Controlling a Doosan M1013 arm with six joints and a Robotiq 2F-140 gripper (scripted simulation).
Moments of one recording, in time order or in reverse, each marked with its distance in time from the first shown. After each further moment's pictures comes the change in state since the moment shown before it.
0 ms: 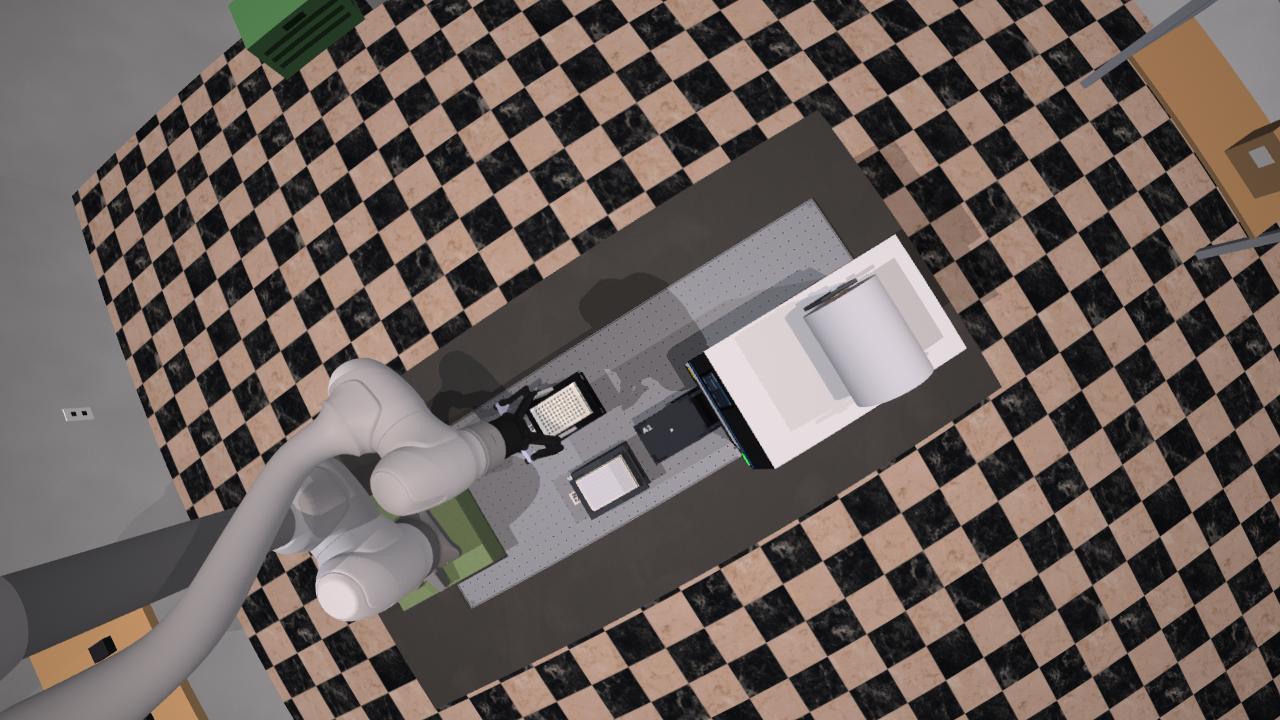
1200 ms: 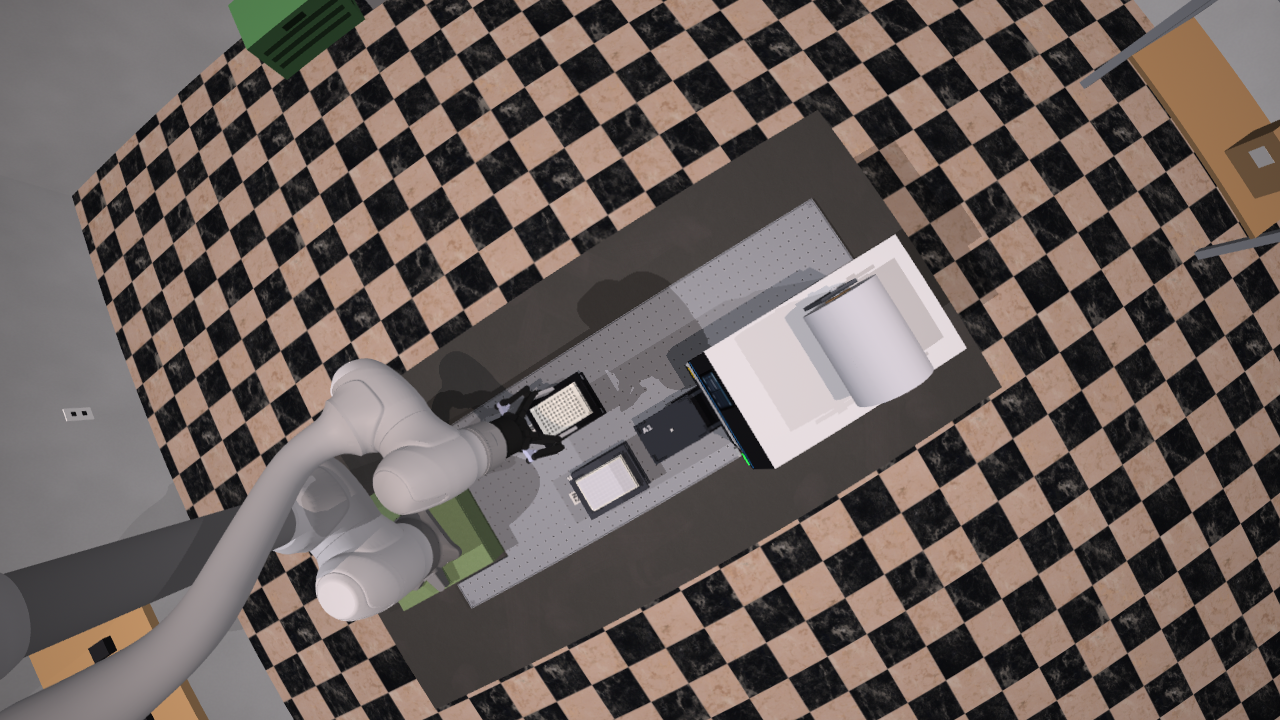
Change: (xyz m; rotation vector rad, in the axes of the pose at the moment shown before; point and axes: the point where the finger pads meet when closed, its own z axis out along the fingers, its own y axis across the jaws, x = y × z) arm 0.002 0.000 0.005 0.000 0.000 0.000
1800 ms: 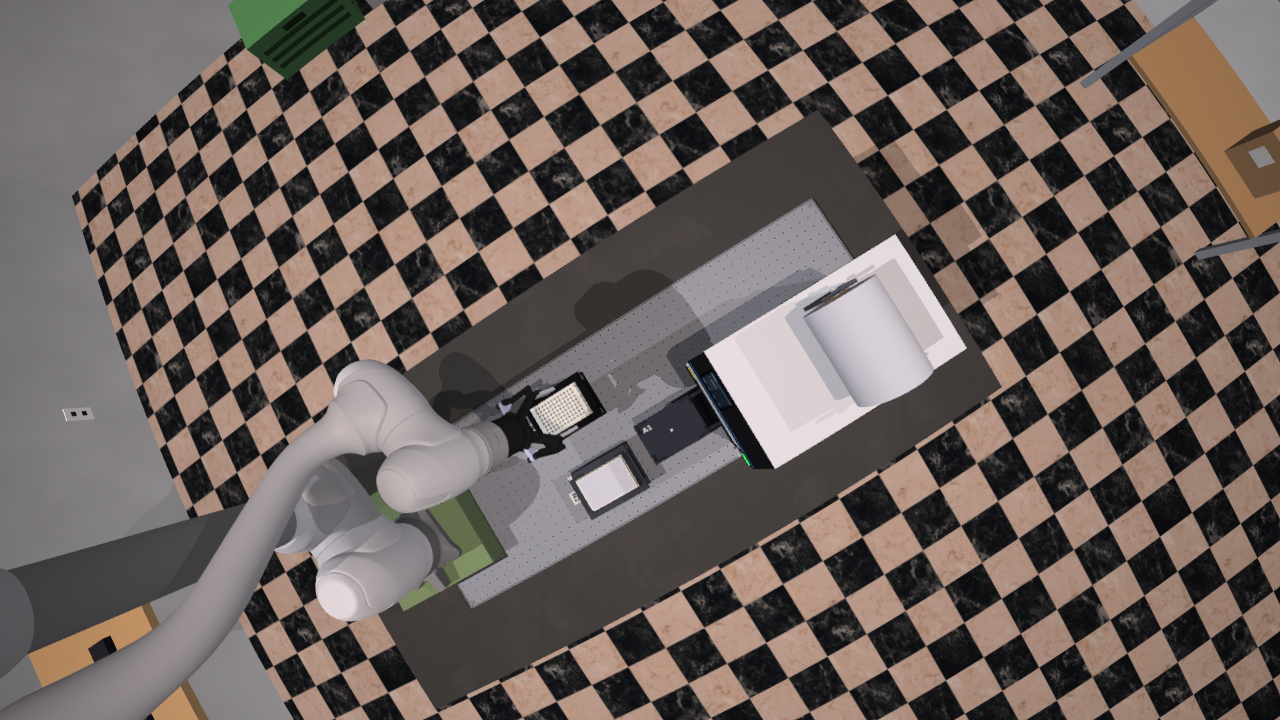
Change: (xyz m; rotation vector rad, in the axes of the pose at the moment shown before) arm 0.003 0.000 0.007 0.000 0.000 0.000
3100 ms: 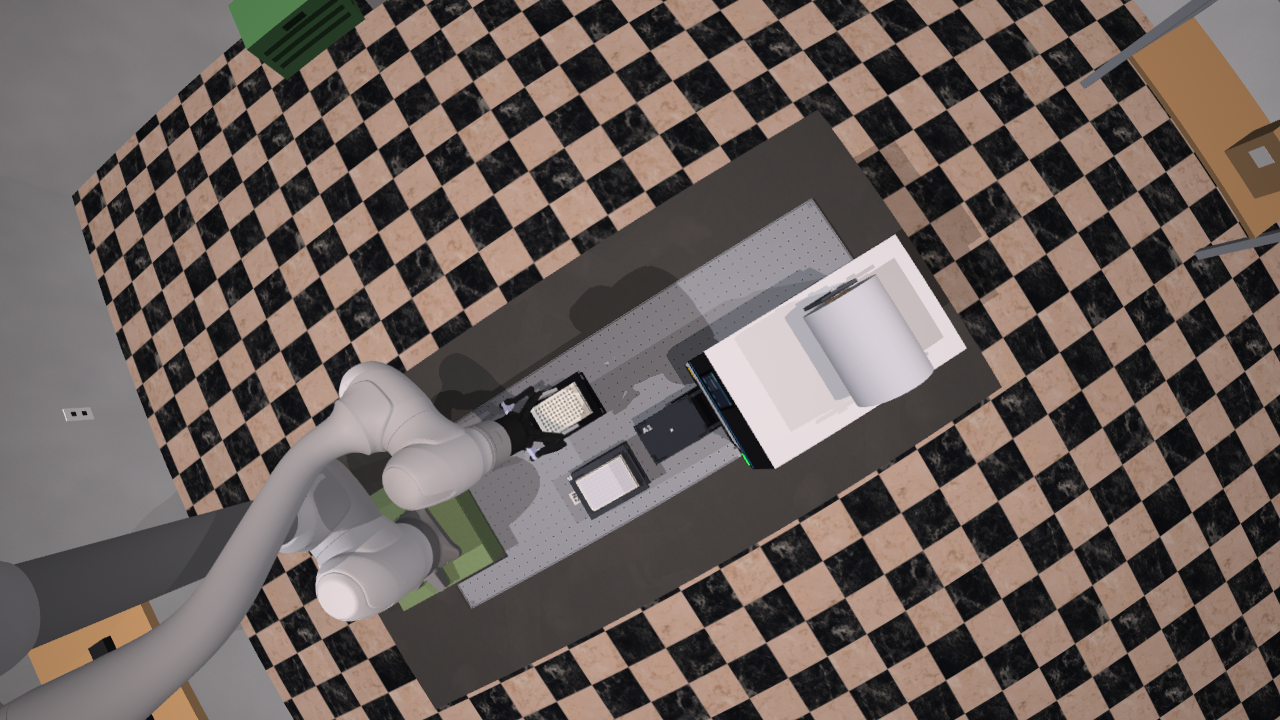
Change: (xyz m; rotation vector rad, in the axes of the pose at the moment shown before) arm 0.004 0.000 0.012 0.000 0.000 0.000
